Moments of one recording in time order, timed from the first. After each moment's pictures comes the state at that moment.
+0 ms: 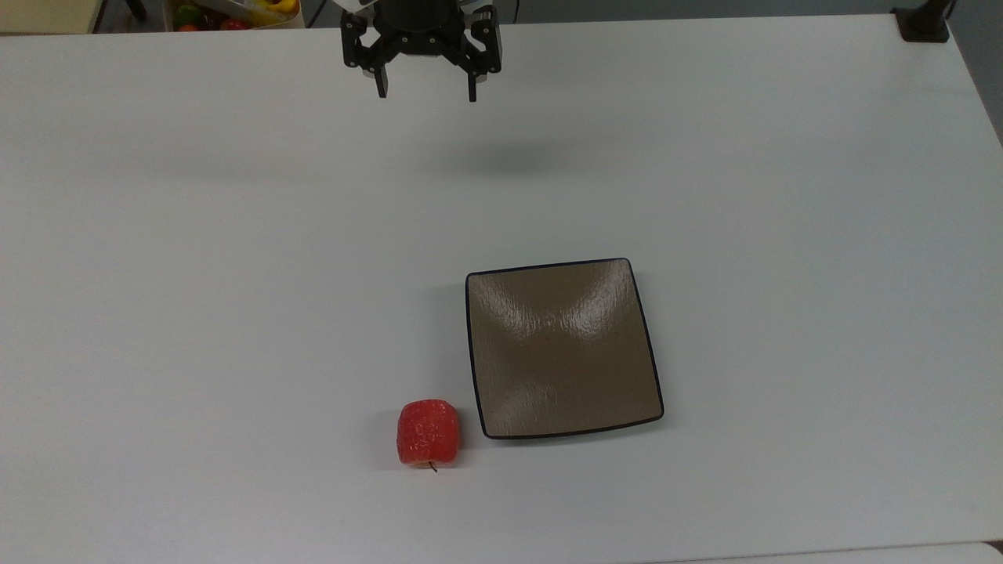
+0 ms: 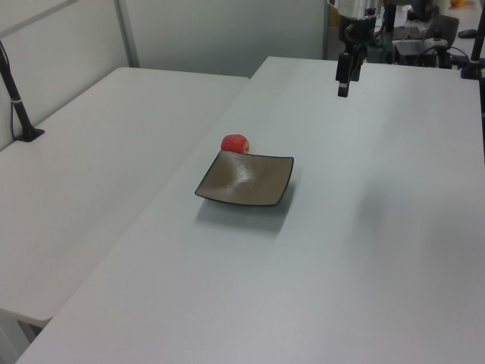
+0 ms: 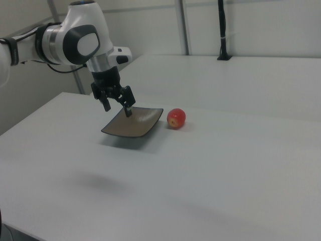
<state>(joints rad) 0.11 0.04 0.01 -1.74 0.00 1.84 0.09</state>
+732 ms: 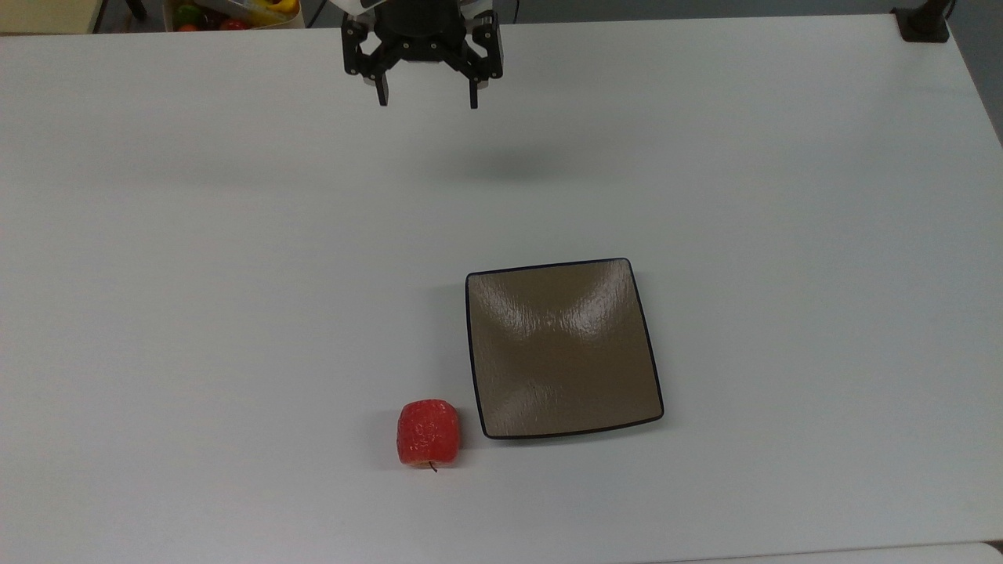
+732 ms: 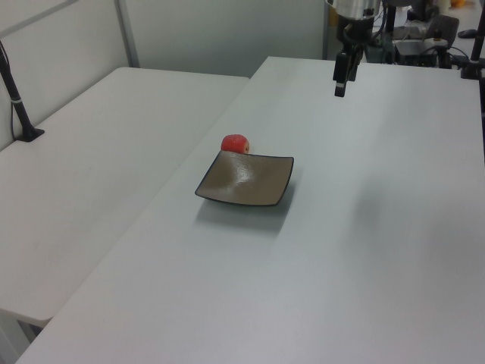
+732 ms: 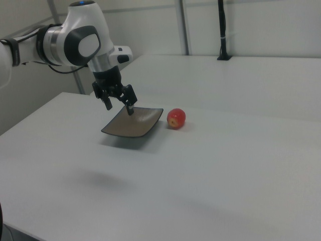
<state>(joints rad) 0.11 0.05 0.01 -1.74 0.00 1.88 0.07</state>
